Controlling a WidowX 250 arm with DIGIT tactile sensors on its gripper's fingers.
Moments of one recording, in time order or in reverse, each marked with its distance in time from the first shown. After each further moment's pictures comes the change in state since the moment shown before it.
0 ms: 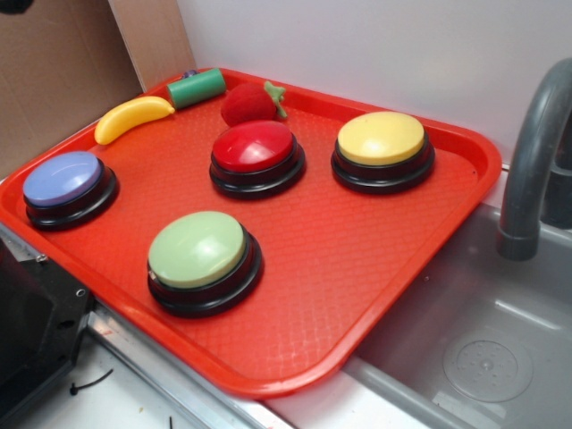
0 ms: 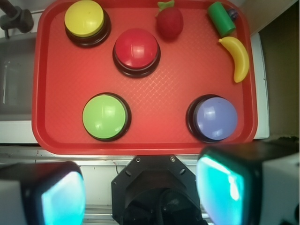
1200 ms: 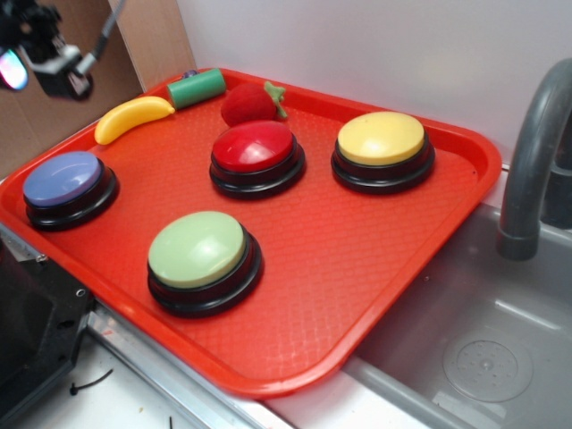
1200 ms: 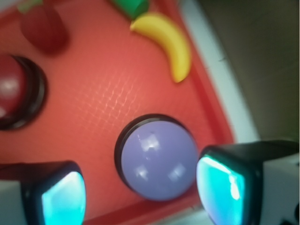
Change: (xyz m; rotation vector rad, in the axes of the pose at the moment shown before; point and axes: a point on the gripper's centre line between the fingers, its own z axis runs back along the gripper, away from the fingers) arm 0.034 0.115 -0.131 0.096 -0.021 0.271
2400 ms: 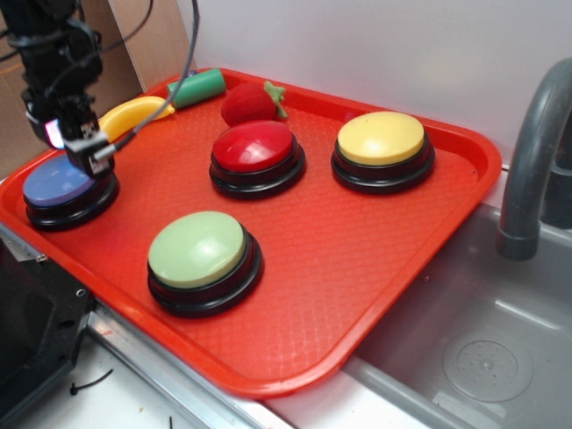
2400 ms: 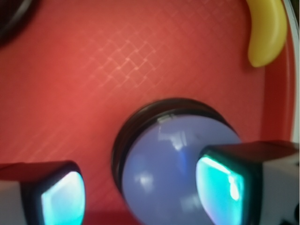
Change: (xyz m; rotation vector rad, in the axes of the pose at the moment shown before) arm 0.002 -0.010 -0.018 0.000 0.105 -0.311
